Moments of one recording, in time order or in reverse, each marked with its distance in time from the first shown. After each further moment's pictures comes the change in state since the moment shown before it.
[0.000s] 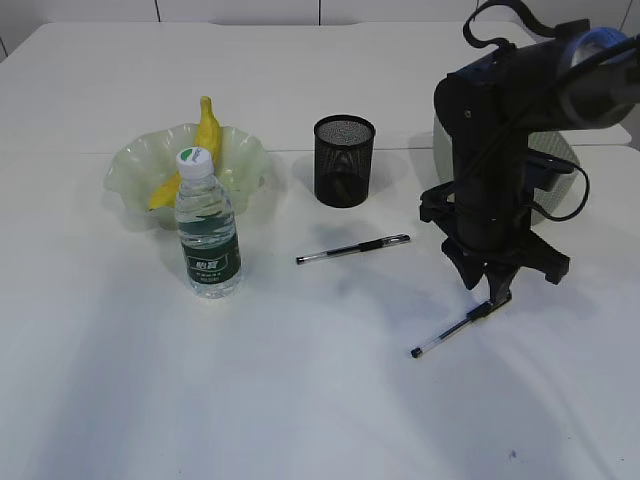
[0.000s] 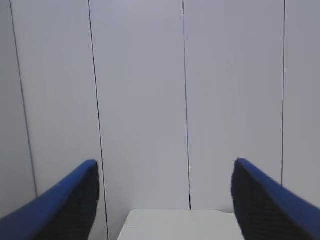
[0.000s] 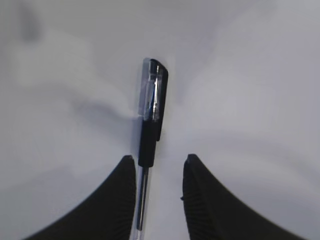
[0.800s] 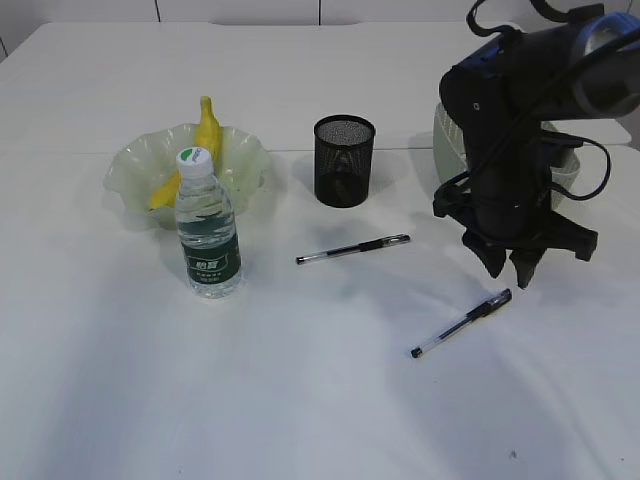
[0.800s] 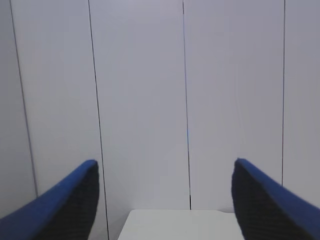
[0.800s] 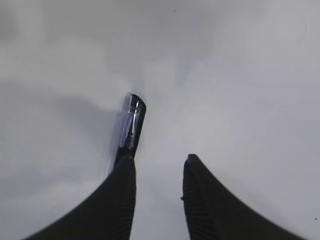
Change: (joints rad) left arm 0.000 0.000 0.000 0.001 0.000 0.000; right arm 0.000 -0.029 0.000 -0.109 0.052 -0.091
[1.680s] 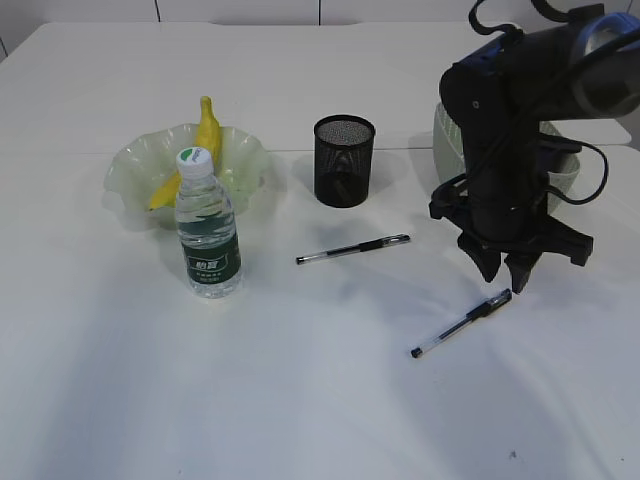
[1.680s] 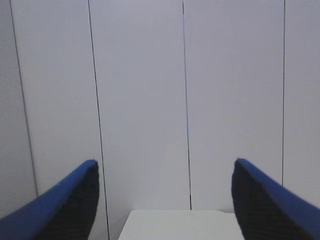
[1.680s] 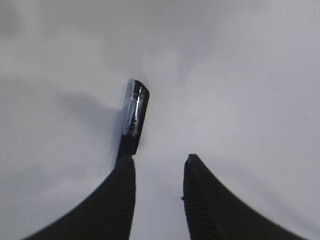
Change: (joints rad) left arm 0.000 0.000 0.000 0.002 0.002 0.000; right arm 0.000 0.000 0.000 0.044 0.000 -0.002
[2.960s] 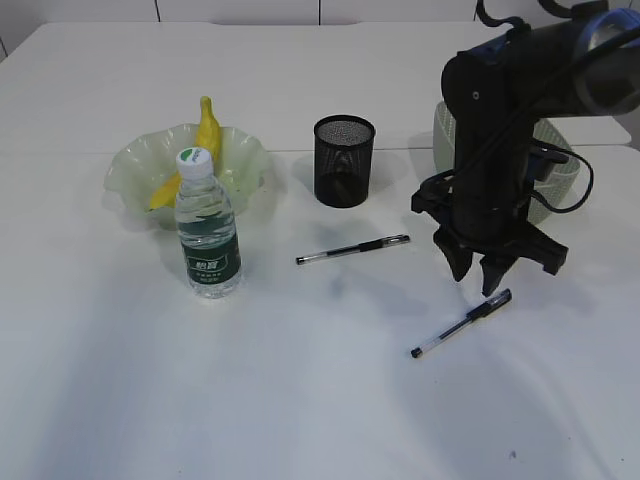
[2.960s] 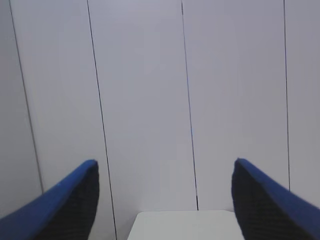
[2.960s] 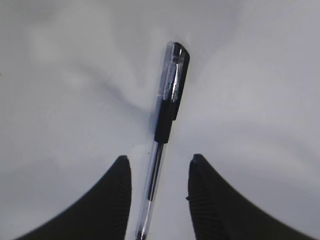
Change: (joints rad) left arm 0.000 0.000 0.000 0.039 0.000 0.000; right arm 0.000 -0.010 0.000 0.122 -0.070 -0.004
